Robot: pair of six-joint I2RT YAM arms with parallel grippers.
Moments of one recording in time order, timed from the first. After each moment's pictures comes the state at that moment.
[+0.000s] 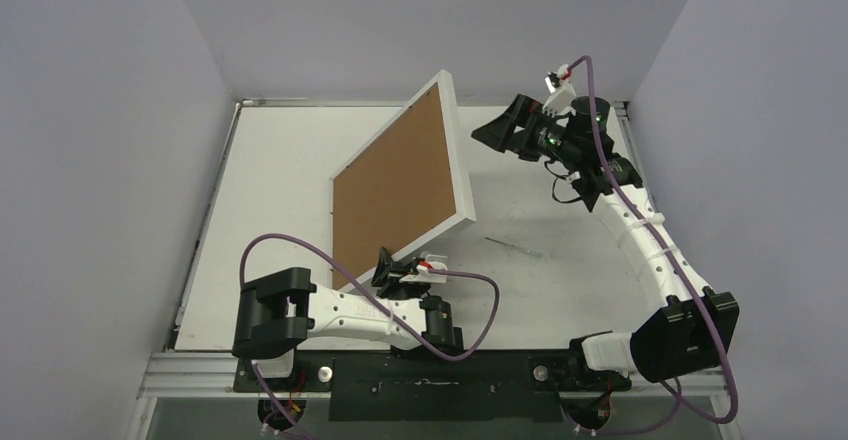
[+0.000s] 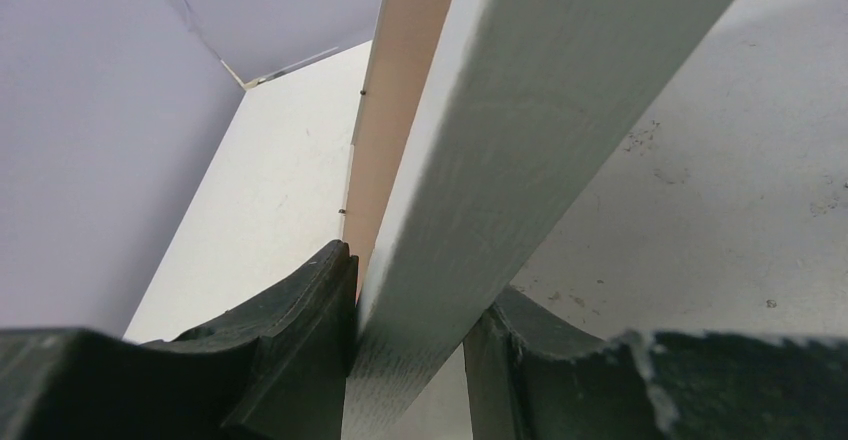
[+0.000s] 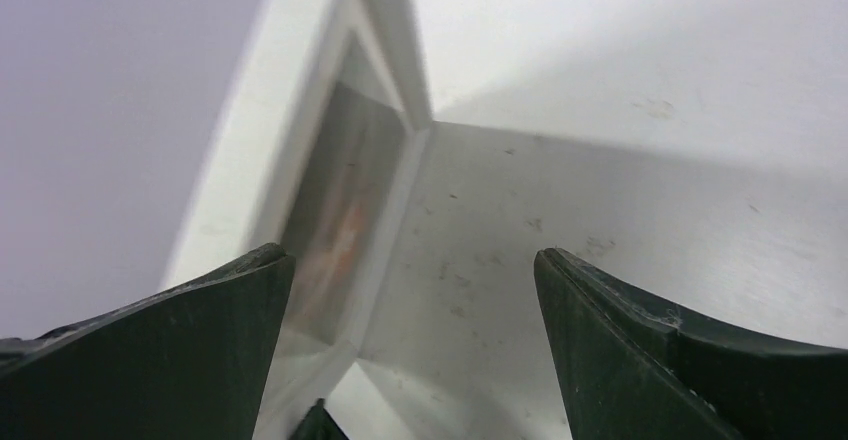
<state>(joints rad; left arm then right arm) -1.53 1.75 1.16 -1.61 -1.59 -1.82 0.19 1.32 1.19 -0.22 -0.56 0.60</state>
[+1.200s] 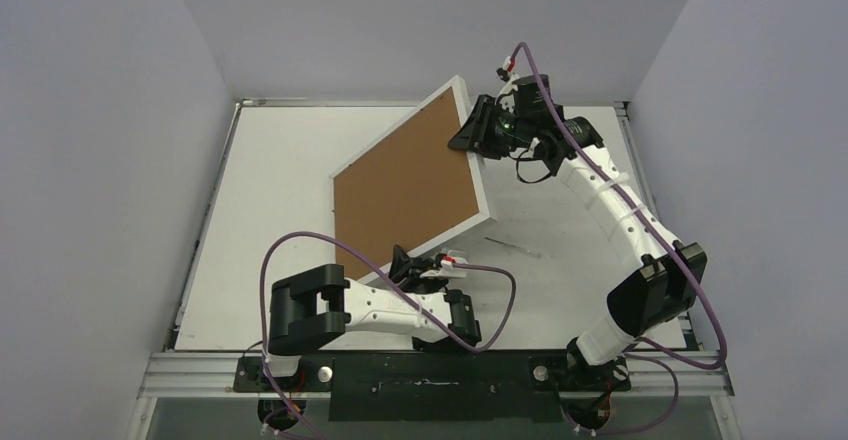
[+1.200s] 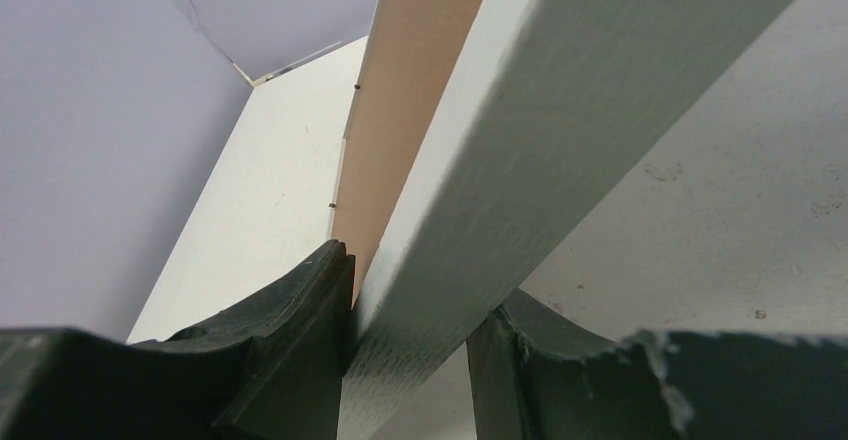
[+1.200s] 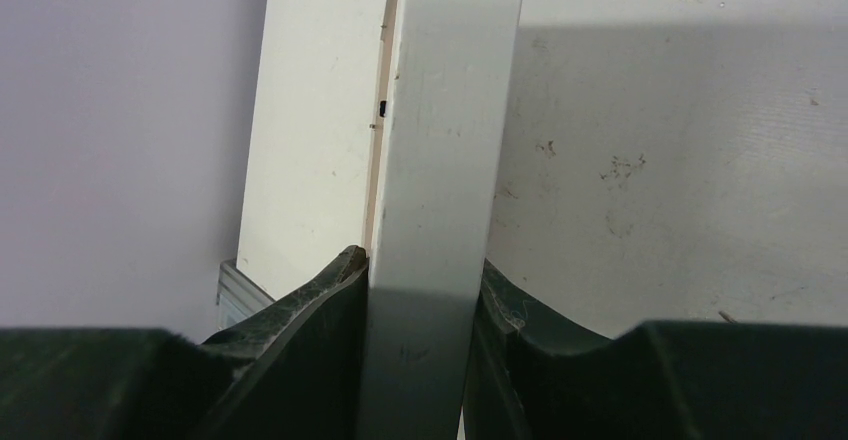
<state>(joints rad) -1.48 1.90 1.28 -1.61 -1.59 -1.79 0.42 1.60 1.64 -0.67 -0.36 0.61</state>
